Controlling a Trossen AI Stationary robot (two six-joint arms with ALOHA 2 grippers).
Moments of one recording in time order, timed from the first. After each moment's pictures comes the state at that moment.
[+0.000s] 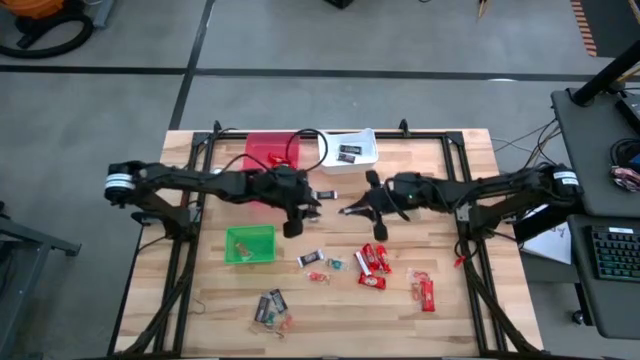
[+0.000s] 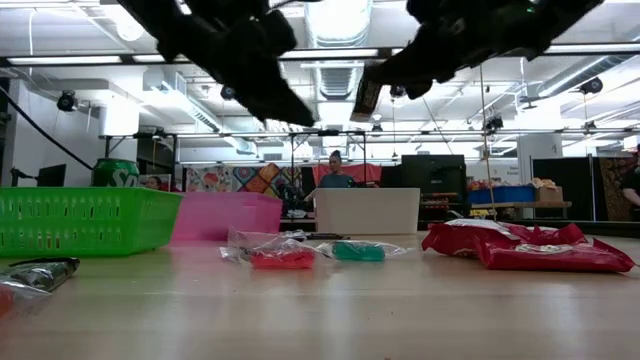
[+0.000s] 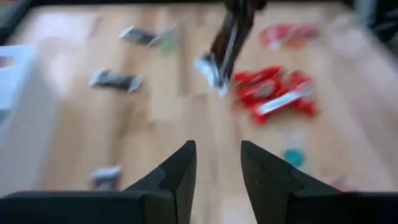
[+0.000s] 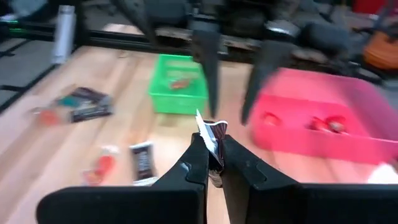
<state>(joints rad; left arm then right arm) 0.12 1.48 0.92 -0.04 0.16 0.10 -0.07 1.27 0.68 0.27 -0.14 -0.13</state>
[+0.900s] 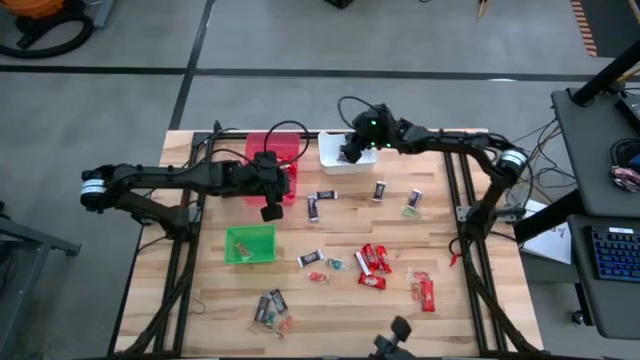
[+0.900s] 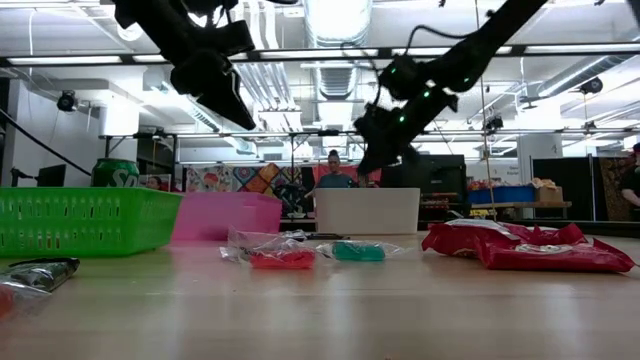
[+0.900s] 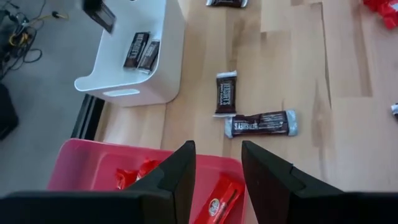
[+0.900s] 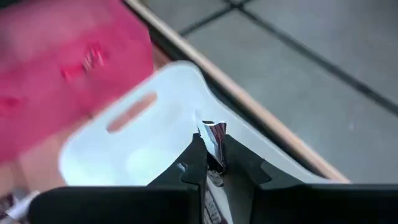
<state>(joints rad) 0.16 1.26 0.92 -0.45 -0.23 0.23 -0.65 1.73 1.10 0.01 -0.05 0.06</state>
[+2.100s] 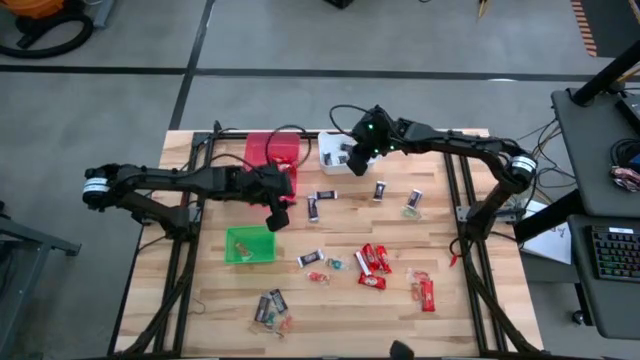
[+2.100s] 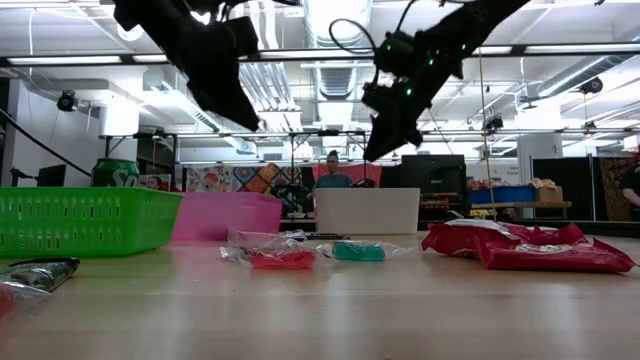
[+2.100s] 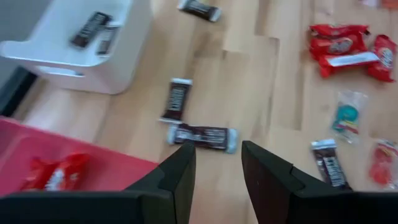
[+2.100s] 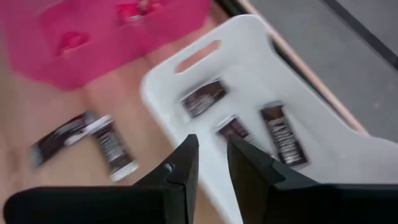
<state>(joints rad) 0.11 1.28 0.91 -0.42 -0.10 -0.08 -0.56 1.65 1.21 -0.38 -0.11 0.01</state>
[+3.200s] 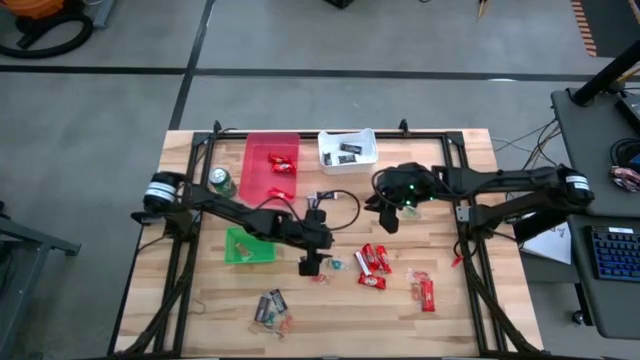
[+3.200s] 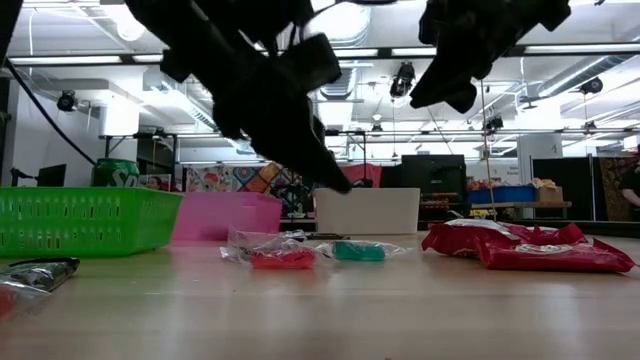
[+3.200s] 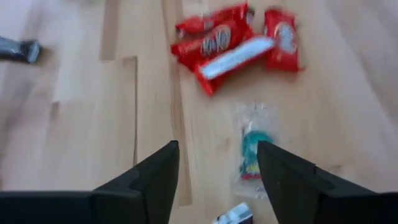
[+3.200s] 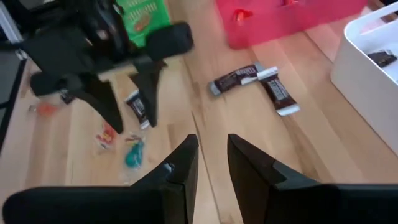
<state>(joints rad) -0.15 1.82 1.02 0.05 -0.06 0.02 -0.13 1.16 0.82 -0.32 -0.10 0.24</state>
